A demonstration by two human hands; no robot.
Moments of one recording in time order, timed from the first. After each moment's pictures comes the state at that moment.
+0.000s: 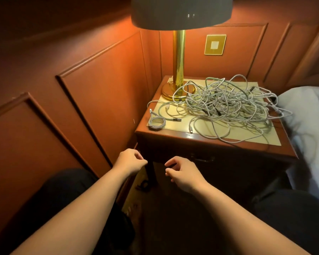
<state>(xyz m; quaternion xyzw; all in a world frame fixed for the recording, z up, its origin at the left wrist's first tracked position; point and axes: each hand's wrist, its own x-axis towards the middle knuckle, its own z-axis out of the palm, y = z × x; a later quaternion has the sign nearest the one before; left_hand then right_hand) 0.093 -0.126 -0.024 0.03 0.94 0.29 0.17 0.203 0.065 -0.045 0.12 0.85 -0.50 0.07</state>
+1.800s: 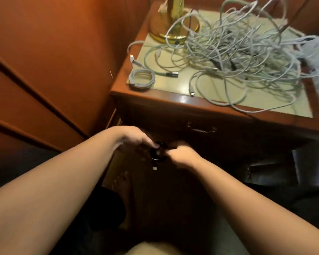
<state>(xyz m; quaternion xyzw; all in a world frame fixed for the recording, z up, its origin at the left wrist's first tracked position) 0.038 -0.066 -0.108 0.06 0.70 0.32 0.64 0.154 0.090 -0.143 0.23 0.82 -0.48 0.23</state>
